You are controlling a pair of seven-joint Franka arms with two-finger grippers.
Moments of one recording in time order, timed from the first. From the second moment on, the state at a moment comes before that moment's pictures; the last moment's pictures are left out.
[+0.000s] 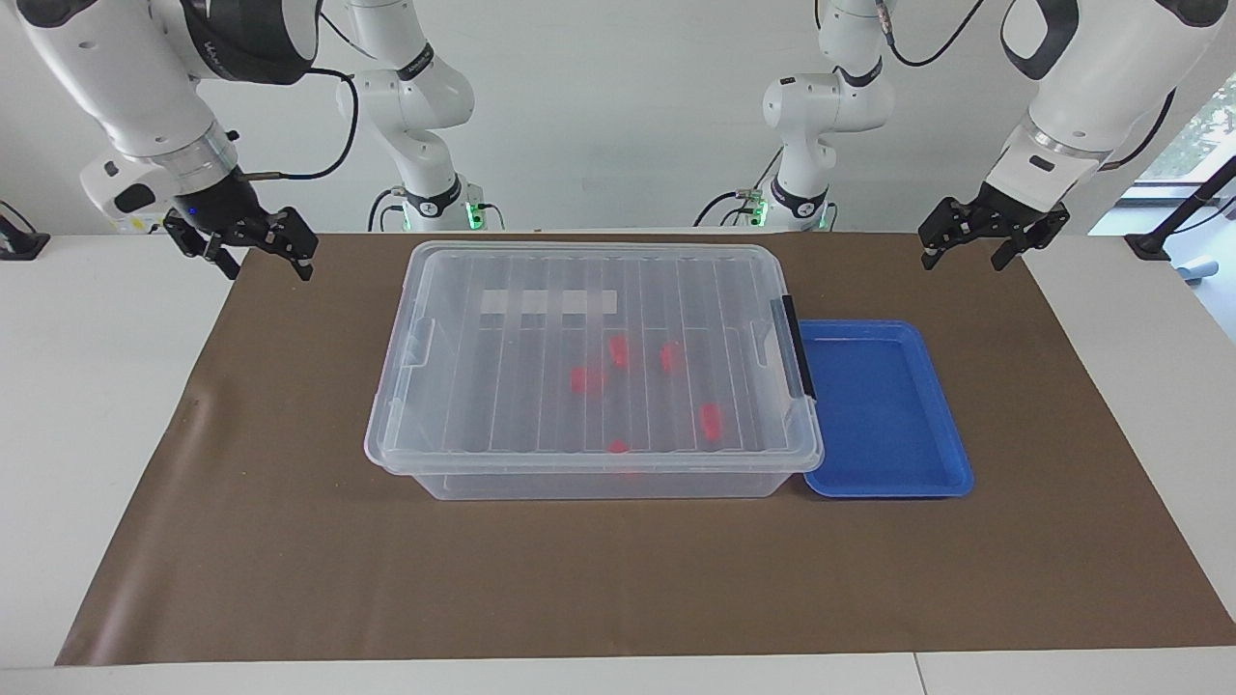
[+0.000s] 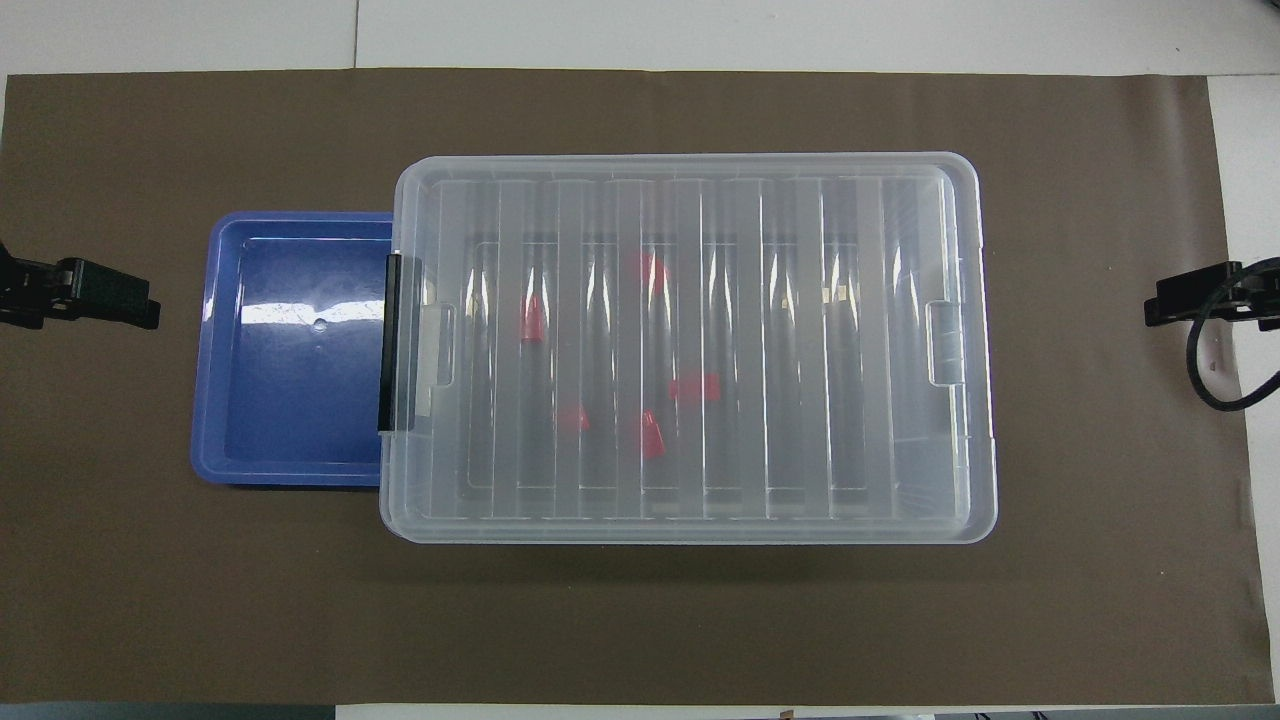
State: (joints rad) left arm -0.06 -0.01 -0.01 -1.58 -0.02 1.53 0.02; right arm 0.05 -0.04 -0.15 -1.69 0.01 1.64 -0.03
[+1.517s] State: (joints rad) left arm -0.06 -0.01 -0.01 -1.58 -0.02 1.53 0.02; right arm 0.24 0.03 -0.14 -1.93 0.01 2.01 0.19
